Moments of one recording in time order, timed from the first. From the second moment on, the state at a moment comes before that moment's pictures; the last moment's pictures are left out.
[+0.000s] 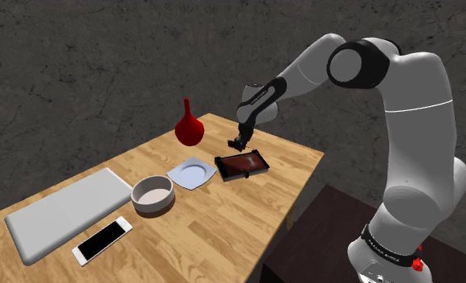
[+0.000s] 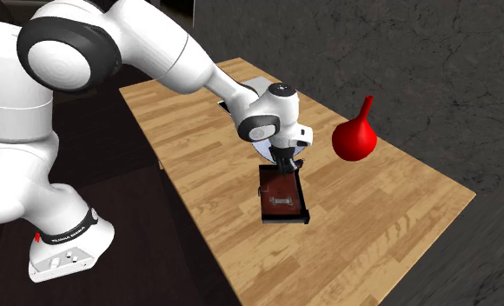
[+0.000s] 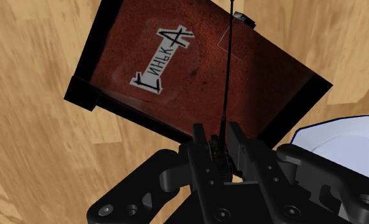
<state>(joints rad) -0.21 0.50 0.05 -1.92 0.04 2.56 -0.30</state>
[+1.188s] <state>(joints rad) -0.21 0.61 0.05 -1.91 0.04 2.65 -0.30</state>
